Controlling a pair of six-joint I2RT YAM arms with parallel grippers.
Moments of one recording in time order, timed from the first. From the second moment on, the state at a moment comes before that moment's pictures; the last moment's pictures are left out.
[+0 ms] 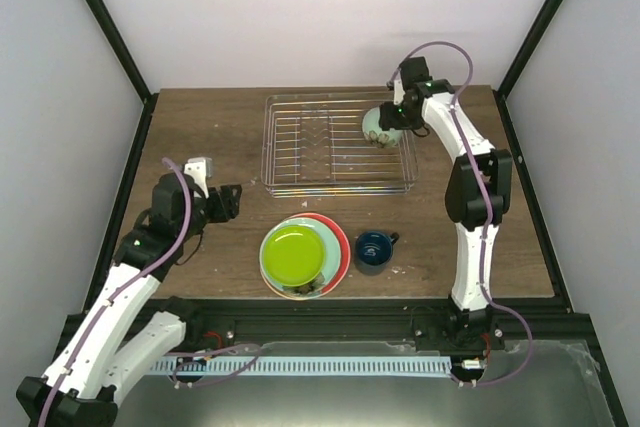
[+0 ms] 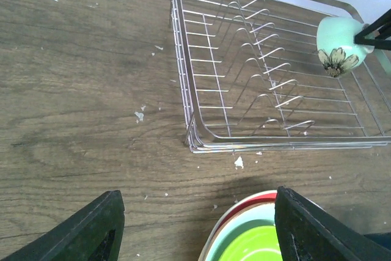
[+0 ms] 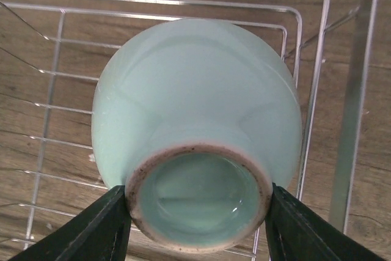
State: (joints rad) left arm -0.36 0.74 0.77 -0.59 0.00 -0.41; right arm 0.19 2.13 1.98 -0.88 -0.12 0.08
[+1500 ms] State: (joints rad) left arm -0.47 0.79 0.64 -0.54 0.03 -0.42; right arm 0.30 1.89 1.74 -0.77 0.01 0.06
